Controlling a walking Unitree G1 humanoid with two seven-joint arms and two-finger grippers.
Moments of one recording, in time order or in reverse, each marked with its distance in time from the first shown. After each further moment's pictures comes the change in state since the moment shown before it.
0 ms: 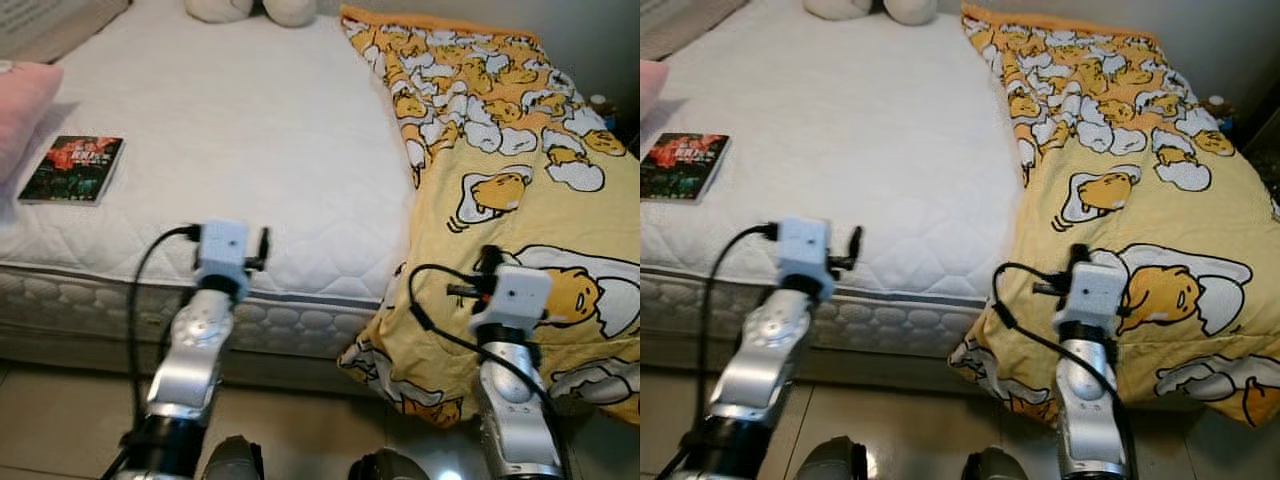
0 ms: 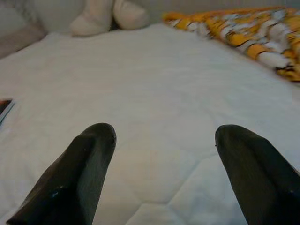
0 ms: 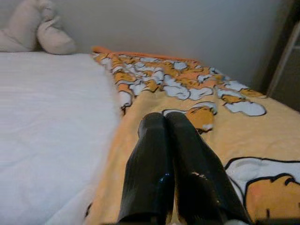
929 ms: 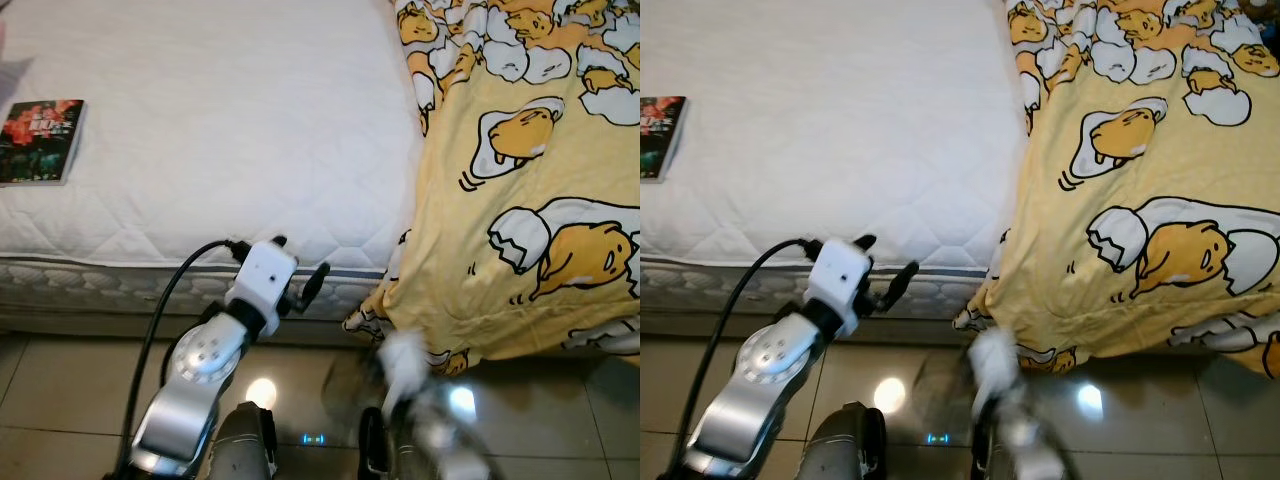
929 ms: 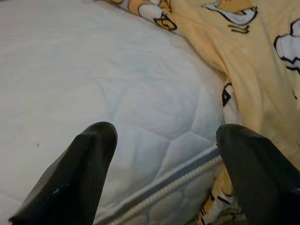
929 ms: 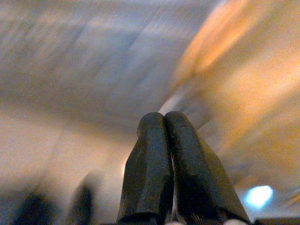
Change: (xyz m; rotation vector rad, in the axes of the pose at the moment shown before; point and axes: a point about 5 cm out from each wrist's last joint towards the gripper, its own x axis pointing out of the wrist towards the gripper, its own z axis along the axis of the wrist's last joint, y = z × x) left arm -0.041 -0.030 0.019 0.075 -0.057 -0.397; right arm -0.037 0.057 -0.095 -0.002 0.447 0.393
